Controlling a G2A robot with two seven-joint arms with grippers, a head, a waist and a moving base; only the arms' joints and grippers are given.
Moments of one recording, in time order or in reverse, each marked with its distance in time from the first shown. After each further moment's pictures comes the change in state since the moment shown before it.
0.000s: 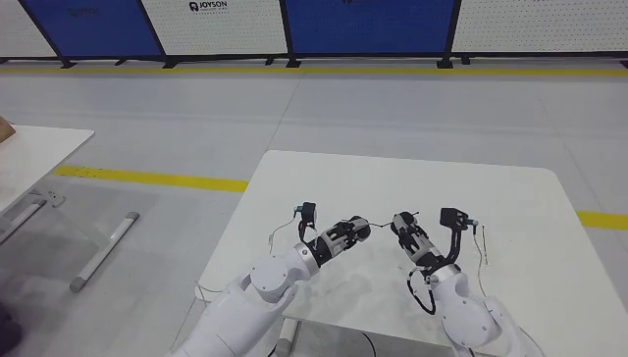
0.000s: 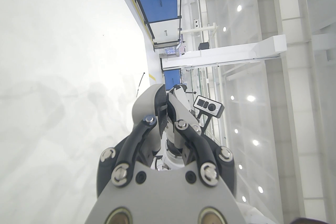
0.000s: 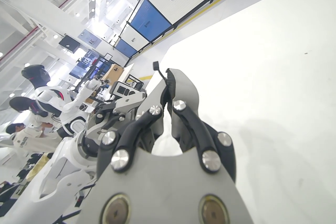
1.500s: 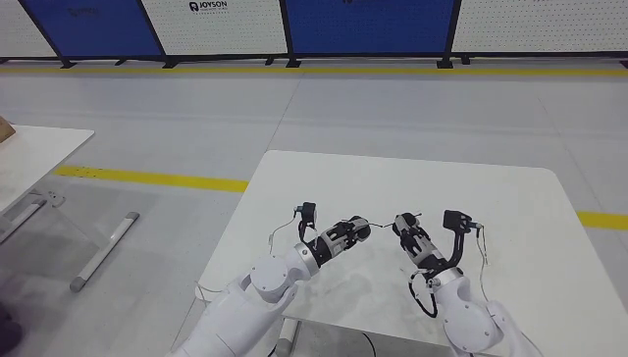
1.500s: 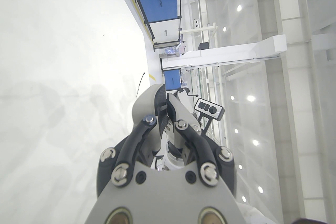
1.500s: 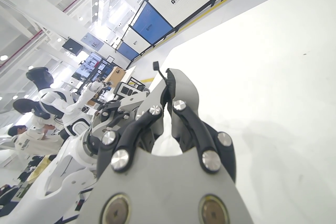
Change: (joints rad) left arm 0.000 0.000 0.000 0.000 0.000 0.000 0.000; right arm -0.032 -0.011 0.026 -0.025 -0.020 -0.013 0.004
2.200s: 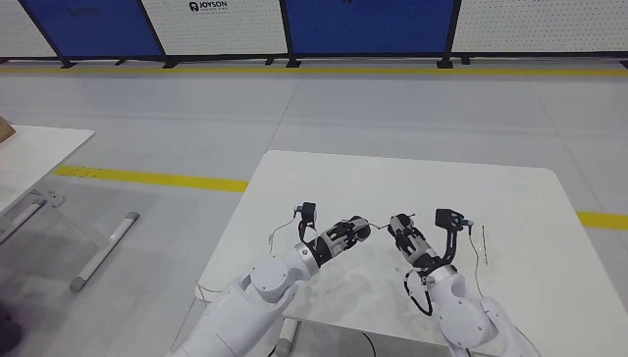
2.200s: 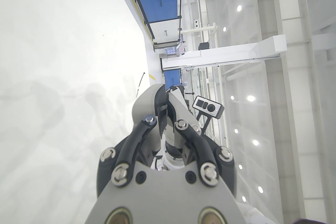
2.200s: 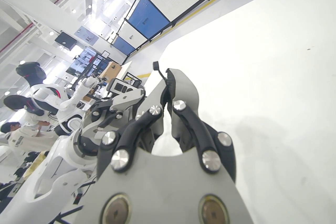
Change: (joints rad) left arm 0.000 0.000 0.000 0.000 0.000 0.000 0.000; right arm 0.027 -0.011 -0.024 0.031 -0.019 0.023 0.026
